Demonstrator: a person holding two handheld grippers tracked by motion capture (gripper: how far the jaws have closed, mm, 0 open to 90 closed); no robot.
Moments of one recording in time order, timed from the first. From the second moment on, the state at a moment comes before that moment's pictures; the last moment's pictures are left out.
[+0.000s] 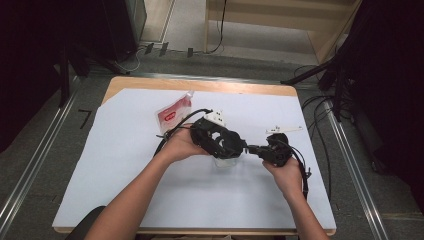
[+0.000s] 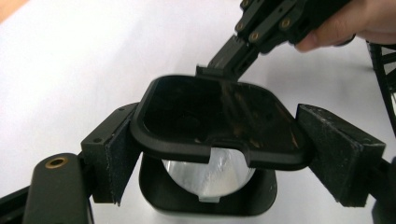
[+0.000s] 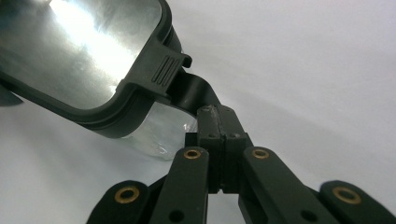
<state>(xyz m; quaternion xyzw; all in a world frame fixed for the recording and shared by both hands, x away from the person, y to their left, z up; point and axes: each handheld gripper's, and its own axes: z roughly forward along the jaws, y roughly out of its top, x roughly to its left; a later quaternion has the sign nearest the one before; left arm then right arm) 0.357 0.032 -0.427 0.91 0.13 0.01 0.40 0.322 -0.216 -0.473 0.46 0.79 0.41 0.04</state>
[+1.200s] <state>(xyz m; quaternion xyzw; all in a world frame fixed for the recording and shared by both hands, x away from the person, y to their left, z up) 0.362 0.007 -0.406 0.91 0.15 0.01 0.40 0.320 -0.216 -0.474 0.46 0.78 0.41 0.03</state>
